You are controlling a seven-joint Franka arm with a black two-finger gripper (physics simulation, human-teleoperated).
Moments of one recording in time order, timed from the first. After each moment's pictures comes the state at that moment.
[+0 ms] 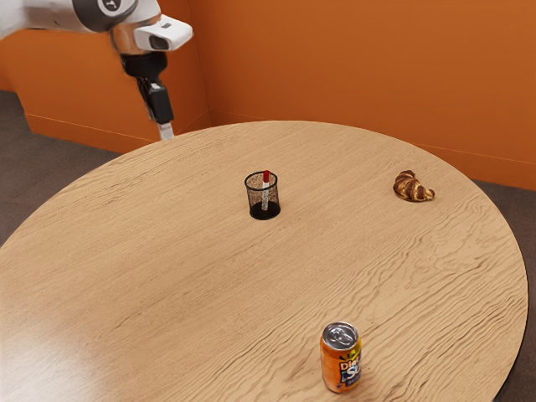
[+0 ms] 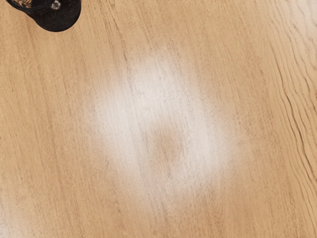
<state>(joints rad) -0.16 0.14 0.20 -1.40 -0.02 1.54 0.67</state>
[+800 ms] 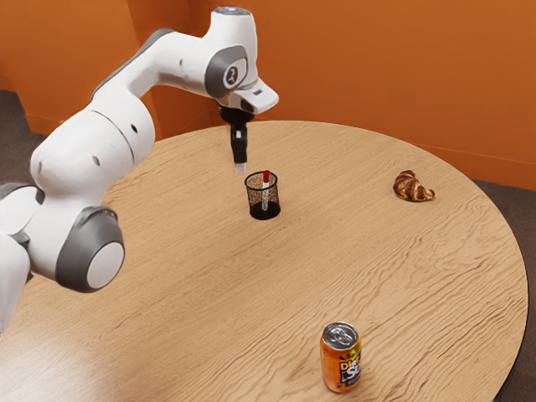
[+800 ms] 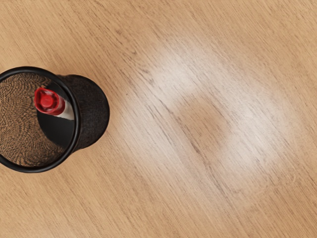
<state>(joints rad) -0.17 0.89 0.24 -0.64 -0.07 1.54 0.97</state>
